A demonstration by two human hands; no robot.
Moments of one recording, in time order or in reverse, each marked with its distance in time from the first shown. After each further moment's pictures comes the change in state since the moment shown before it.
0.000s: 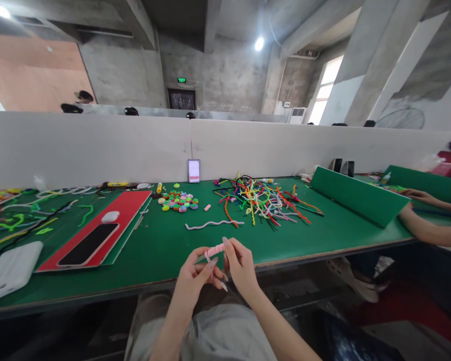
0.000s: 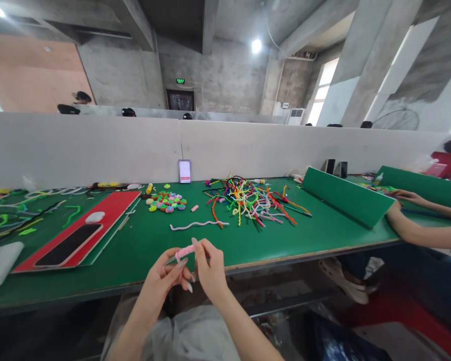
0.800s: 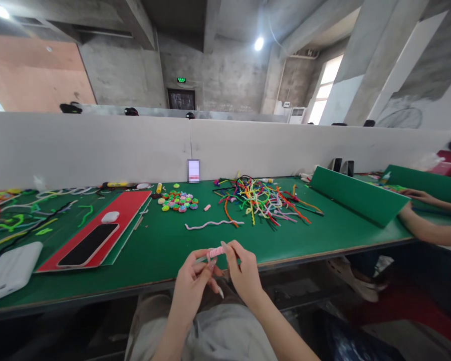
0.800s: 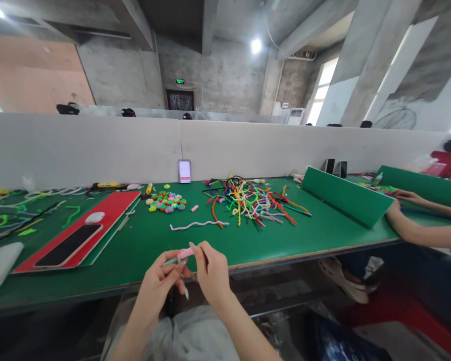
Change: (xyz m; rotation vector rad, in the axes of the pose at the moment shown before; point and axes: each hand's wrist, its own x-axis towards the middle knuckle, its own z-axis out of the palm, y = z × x) left_hand -0.004 0.002 0.002 0.171 0.059 0.048; right_hand -0.007 -0.012 -0.011 -0.425 -0.013 -0.175
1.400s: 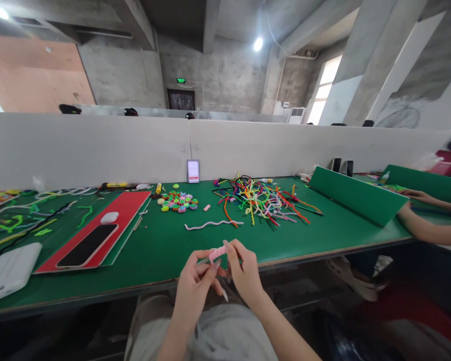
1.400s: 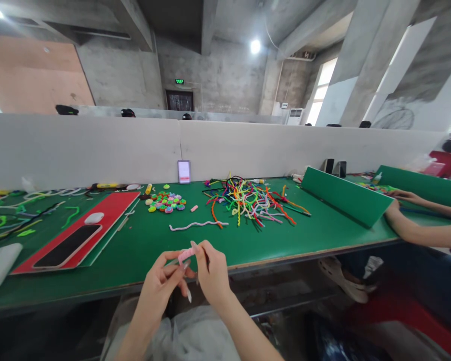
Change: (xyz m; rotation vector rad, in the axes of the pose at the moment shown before) left_hand -0.003 0.003 0.006 0.003 -0.018 0.027; right_hand 0.001 -0.002 0.000 0.182 0.014 0.082
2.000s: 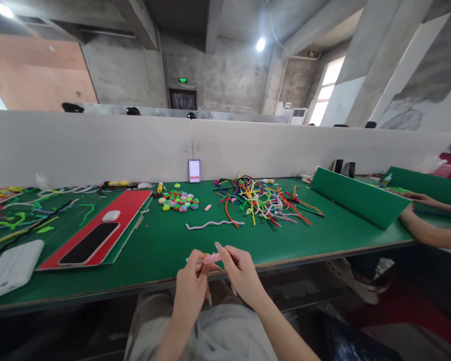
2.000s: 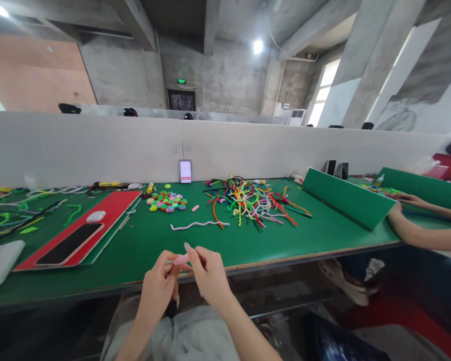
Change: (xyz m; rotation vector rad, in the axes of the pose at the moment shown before) left_hand 0.006 -0.013 -0.013 0.486 0.131 0.101; right_hand 0.002 -0.010 0.004 0.083 -0.159 0.070
